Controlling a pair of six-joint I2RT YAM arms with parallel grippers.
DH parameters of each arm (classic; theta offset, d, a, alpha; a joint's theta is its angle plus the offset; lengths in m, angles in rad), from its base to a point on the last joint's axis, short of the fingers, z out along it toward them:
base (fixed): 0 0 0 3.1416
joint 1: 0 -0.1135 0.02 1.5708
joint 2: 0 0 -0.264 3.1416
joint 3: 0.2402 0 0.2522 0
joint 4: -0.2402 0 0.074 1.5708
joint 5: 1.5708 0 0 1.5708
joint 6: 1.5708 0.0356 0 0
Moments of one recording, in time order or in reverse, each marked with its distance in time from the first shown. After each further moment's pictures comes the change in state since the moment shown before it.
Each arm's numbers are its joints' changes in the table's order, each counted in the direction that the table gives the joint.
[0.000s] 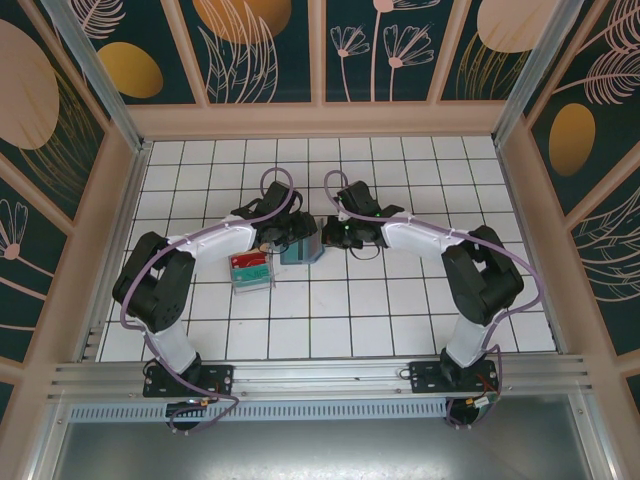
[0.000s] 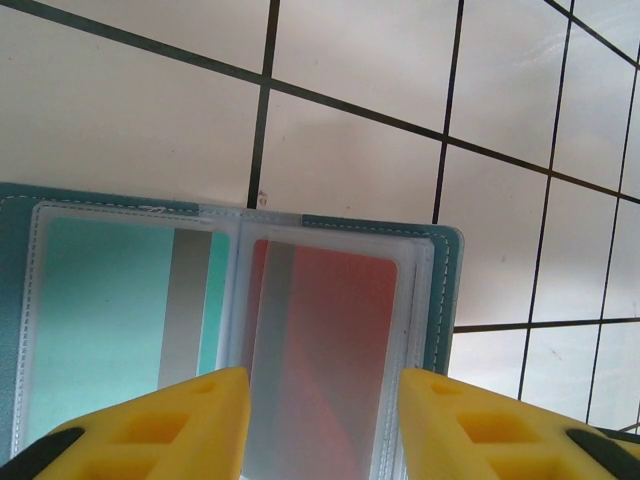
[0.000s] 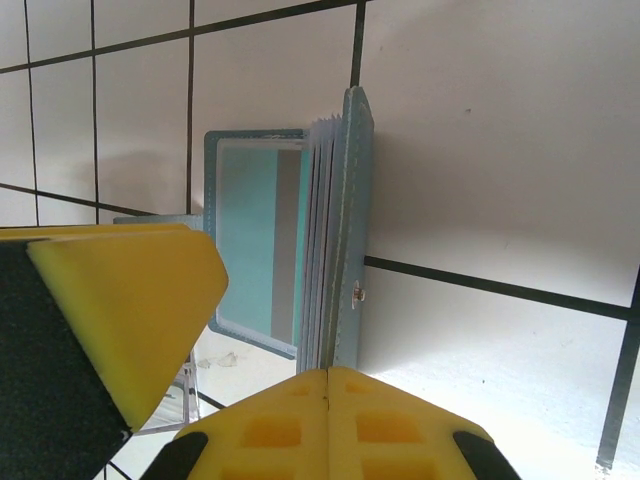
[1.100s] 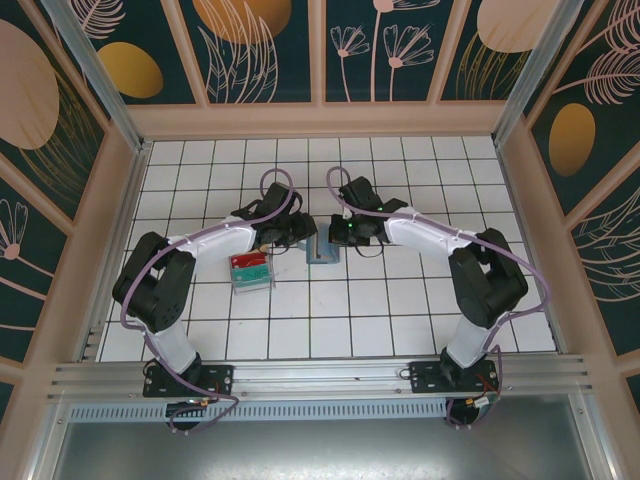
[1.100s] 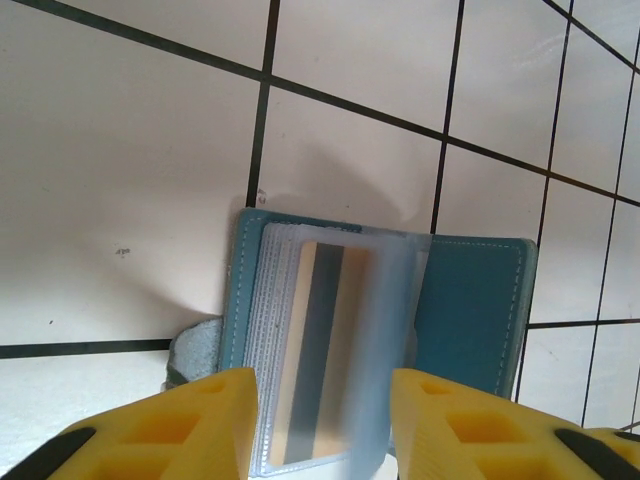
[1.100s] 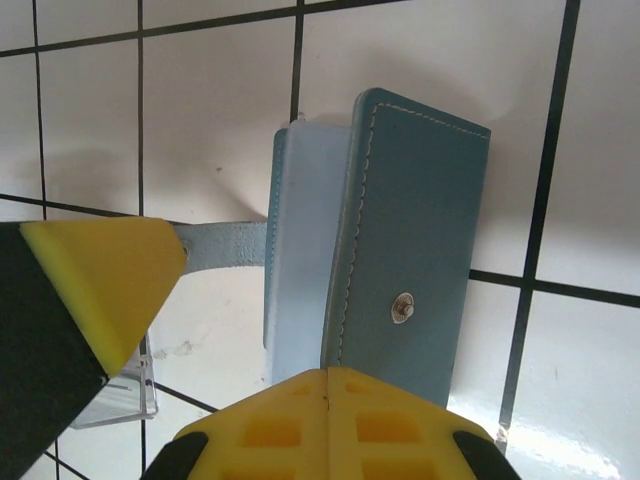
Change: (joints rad) left arm 0.000 0.000 -0.013 0.019 0.004 -0.012; right arm 0.007 -0.027 0.053 -0.152 0.082 -0.054
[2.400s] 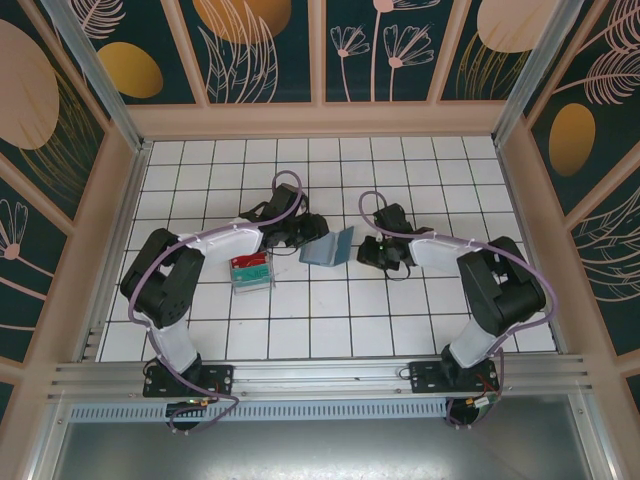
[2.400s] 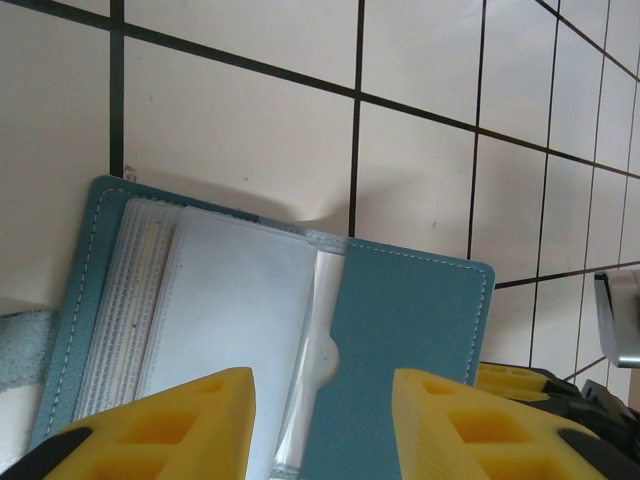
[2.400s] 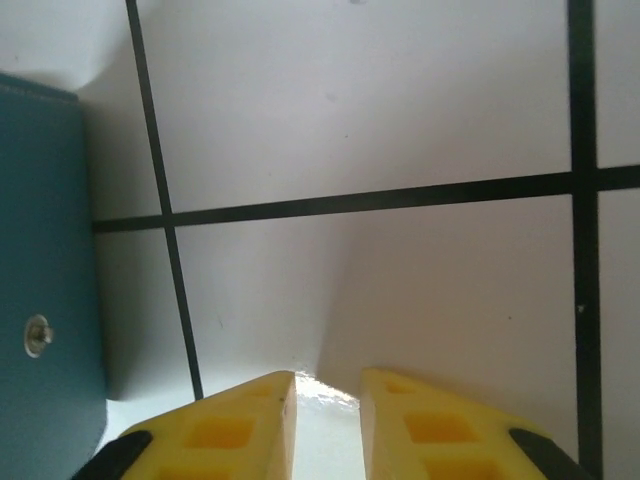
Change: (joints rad) left arm 0.030 0.046 0.002 0.112 0.100 0.004; right arm 0.154 -0.098 -0.376 0.219 0.018 0.031
